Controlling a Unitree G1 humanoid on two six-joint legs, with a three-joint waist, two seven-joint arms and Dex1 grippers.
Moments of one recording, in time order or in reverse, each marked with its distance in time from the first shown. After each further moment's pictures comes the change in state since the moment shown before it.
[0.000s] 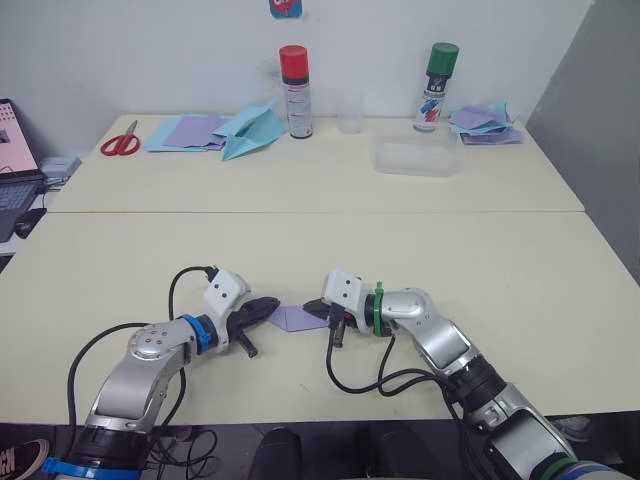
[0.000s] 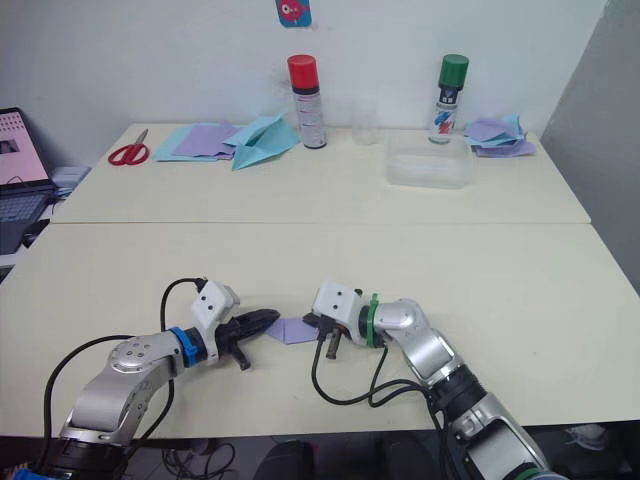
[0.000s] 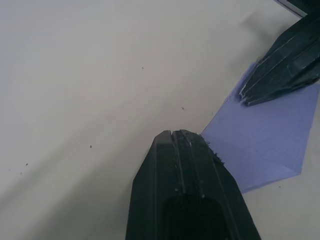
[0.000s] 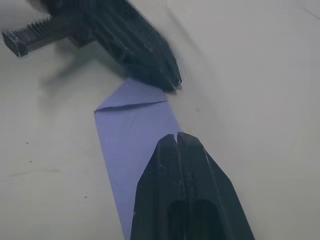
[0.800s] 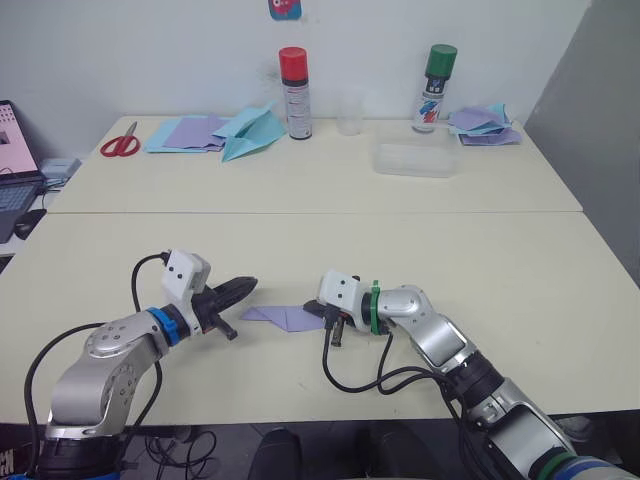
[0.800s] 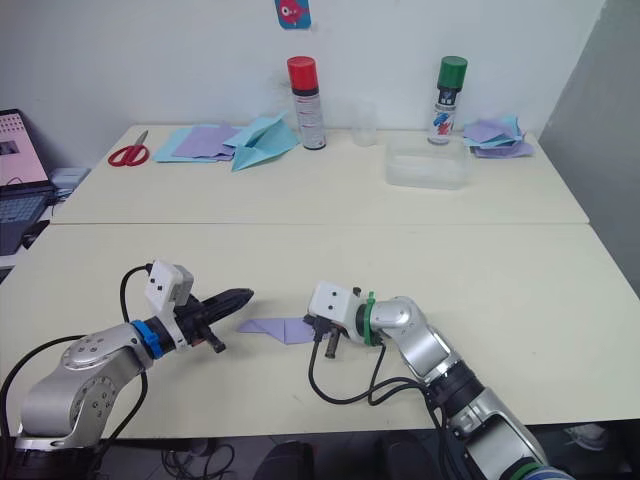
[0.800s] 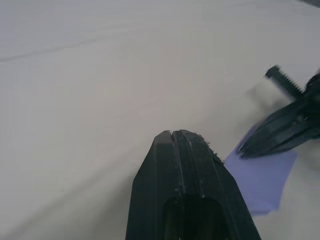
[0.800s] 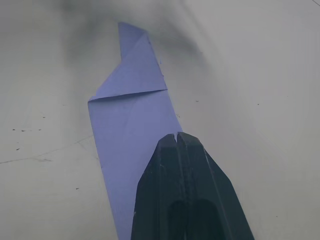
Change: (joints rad) left arm 0.011 -0.004 0.123 -0.147 -0.128 0.134 0.068; right arm -0.027 0.020 0.089 0.081 -0.135 0.038 -0.080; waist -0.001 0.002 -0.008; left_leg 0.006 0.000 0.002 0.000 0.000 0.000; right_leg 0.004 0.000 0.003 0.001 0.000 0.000
